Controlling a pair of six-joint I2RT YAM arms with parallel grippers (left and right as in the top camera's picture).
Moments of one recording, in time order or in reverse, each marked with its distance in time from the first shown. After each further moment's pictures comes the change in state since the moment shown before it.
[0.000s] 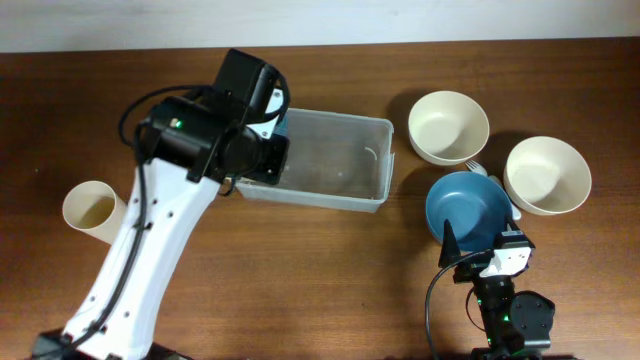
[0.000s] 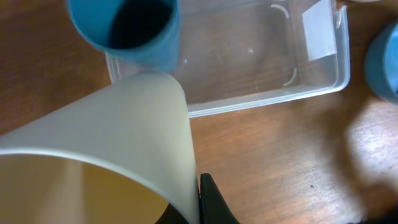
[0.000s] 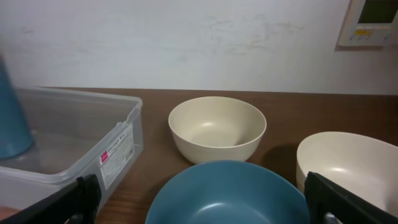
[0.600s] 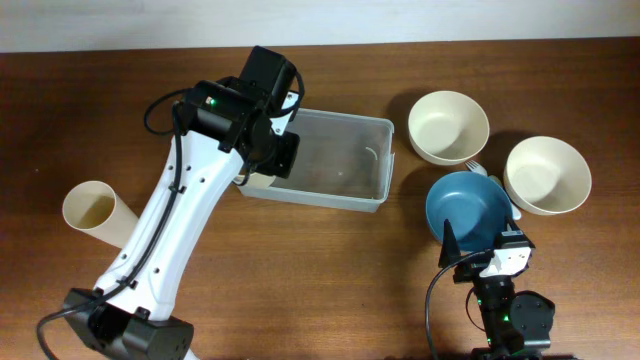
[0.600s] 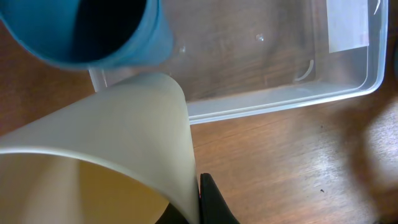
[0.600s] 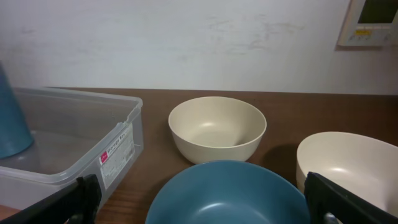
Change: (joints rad) left arm 0.000 0.113 -0.010 0.025 0.000 0.000; right arm 0.000 0.000 0.000 0.000 0.000 0.000
